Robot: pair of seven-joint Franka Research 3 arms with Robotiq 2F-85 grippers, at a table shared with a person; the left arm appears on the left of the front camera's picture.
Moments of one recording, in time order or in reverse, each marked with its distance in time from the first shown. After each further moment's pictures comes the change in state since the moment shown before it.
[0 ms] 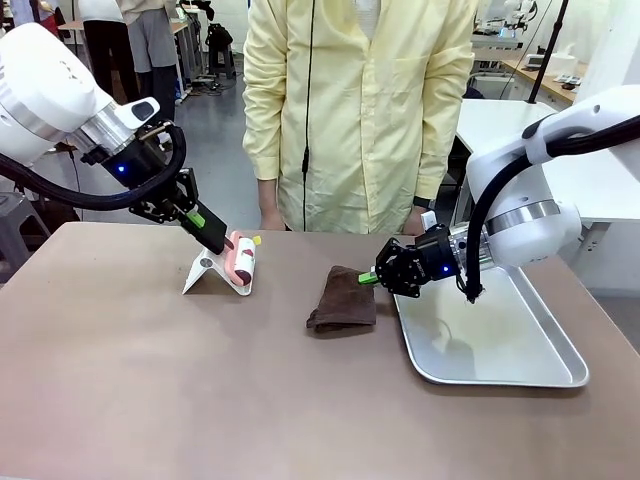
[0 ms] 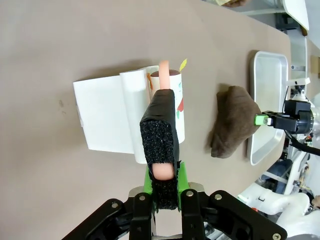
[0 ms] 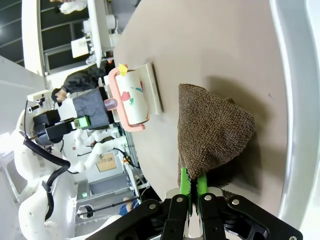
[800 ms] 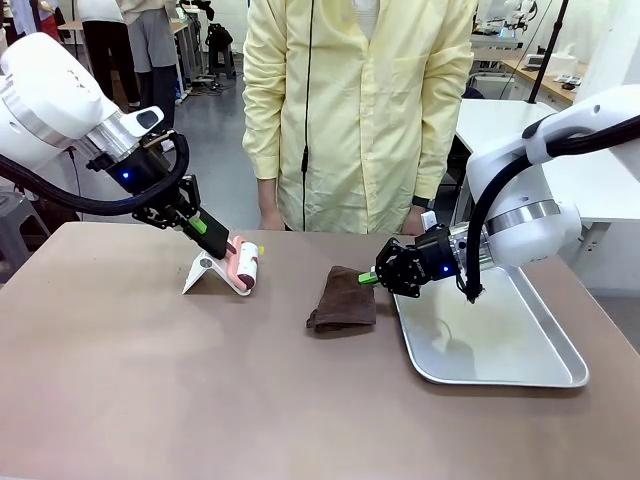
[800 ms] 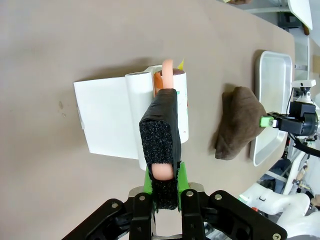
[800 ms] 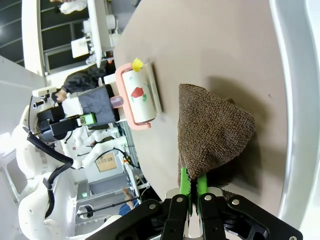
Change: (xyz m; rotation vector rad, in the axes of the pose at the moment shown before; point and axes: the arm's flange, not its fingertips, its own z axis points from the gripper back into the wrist) left arm 0.005 0.006 -0.014 0.002 0.024 0.010; right arm 0.000 0.000 0.000 0.000 0.000 0.000
